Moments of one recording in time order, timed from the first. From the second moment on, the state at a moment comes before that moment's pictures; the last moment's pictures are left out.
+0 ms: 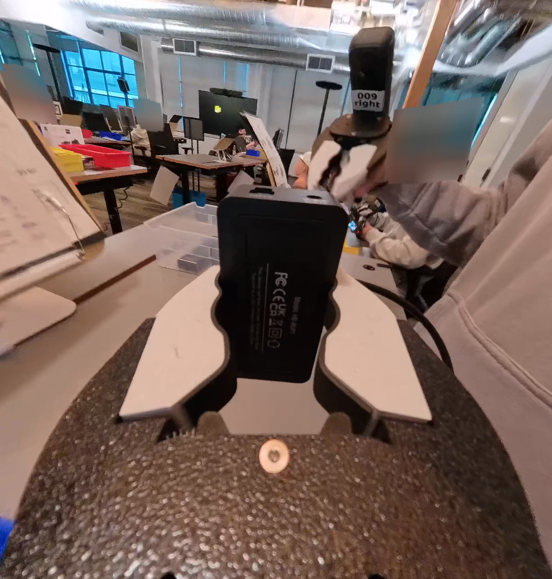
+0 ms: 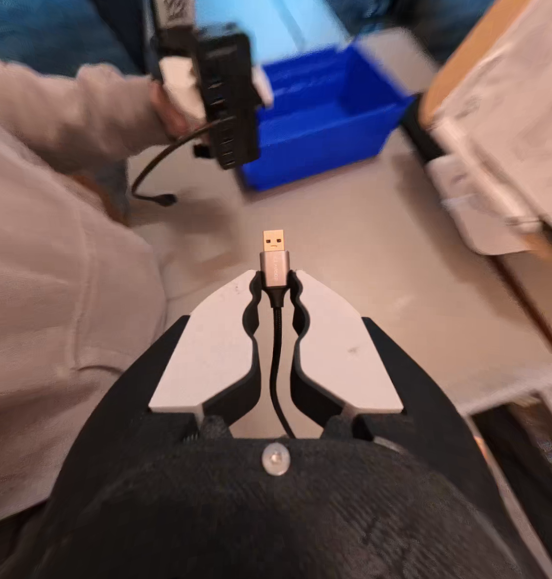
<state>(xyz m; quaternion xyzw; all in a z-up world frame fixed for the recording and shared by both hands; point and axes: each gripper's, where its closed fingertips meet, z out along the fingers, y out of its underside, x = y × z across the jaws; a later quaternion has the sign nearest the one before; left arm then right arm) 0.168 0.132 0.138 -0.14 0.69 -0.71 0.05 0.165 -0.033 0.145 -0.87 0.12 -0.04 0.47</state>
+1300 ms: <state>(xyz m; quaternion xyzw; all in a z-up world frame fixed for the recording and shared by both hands) 0.150 0.090 0.133 -0.10 0.68 -0.73 0.03 0.201 -0.027 0.117 -0.66 0.38 0.15 0.63</state>
